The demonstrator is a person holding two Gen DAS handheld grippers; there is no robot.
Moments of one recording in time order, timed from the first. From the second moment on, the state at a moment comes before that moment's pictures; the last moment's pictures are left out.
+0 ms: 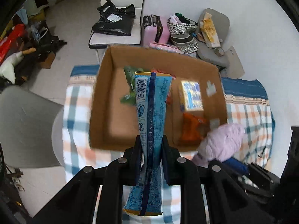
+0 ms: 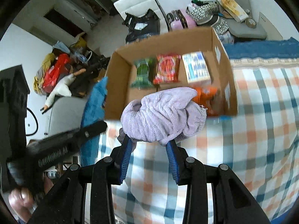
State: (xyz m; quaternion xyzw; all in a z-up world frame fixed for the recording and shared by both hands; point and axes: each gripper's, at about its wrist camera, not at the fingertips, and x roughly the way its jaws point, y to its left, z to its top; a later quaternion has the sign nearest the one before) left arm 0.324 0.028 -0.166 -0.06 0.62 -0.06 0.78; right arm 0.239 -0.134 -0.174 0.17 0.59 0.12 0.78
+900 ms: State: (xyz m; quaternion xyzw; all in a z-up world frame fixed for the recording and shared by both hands) left arm 0.423 0.035 -0.305 0.00 0.73 -0.01 0.68; right arm 0.351 -0.120 -0.298 0.18 0.70 0.09 0.68
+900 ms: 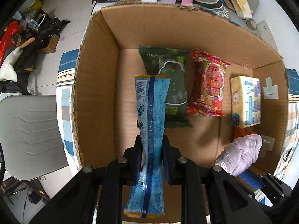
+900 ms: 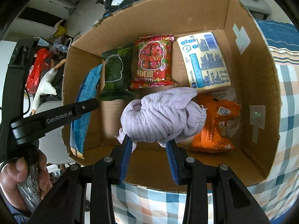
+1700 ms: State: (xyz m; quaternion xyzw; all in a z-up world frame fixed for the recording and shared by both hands) left arm 0.367 0.031 -0.234 0.00 0.66 0.01 0.76; right arm 0.353 -0.138 -0.265 0.07 0.70 0.03 0.71
